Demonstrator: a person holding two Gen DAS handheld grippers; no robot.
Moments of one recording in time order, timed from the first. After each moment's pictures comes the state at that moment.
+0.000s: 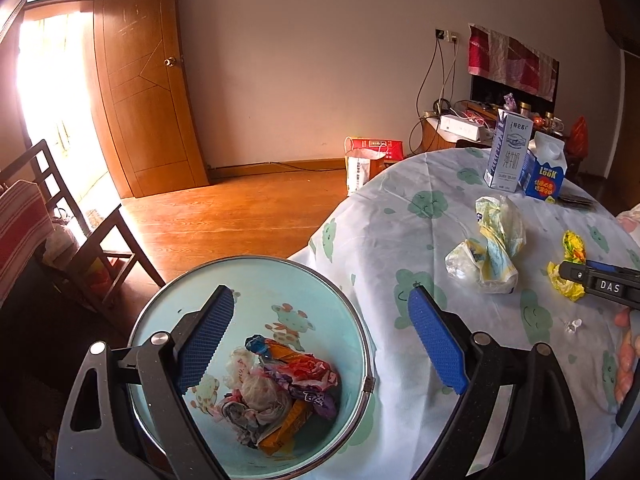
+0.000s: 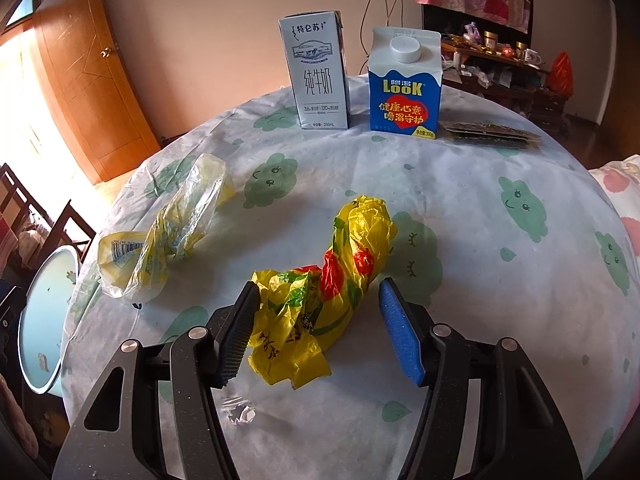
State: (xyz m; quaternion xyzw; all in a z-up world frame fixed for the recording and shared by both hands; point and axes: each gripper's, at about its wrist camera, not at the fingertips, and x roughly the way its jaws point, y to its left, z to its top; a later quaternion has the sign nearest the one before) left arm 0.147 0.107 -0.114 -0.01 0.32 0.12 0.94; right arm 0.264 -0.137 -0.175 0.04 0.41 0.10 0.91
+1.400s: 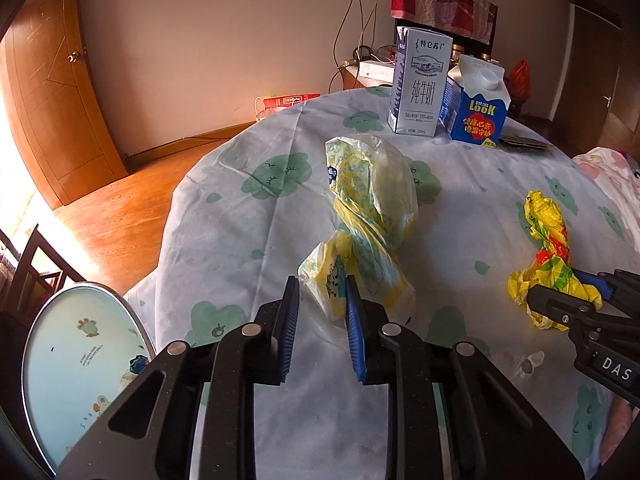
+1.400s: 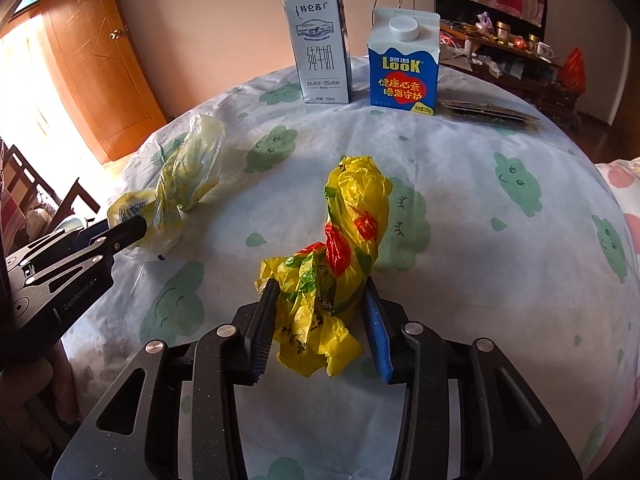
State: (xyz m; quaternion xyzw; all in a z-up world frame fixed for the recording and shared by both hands) left arm 0.248 0.007 -0.161 0.02 0.40 -0.01 0.91; right arm 0.252 -0.144 -0.179 0.01 0.44 0.12 0.89
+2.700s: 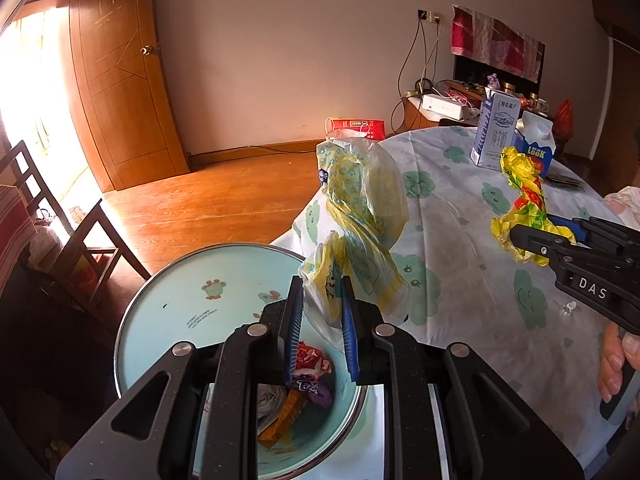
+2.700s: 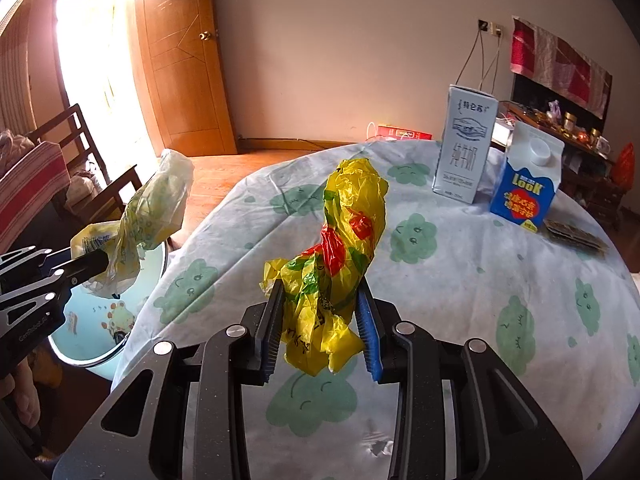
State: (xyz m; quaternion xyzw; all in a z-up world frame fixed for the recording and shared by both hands) left arm 0.159 0.113 -0.122 0.00 0.36 0.09 0.93; right arm 0.245 -0.046 -0.145 -0.06 0.33 0.24 0.91
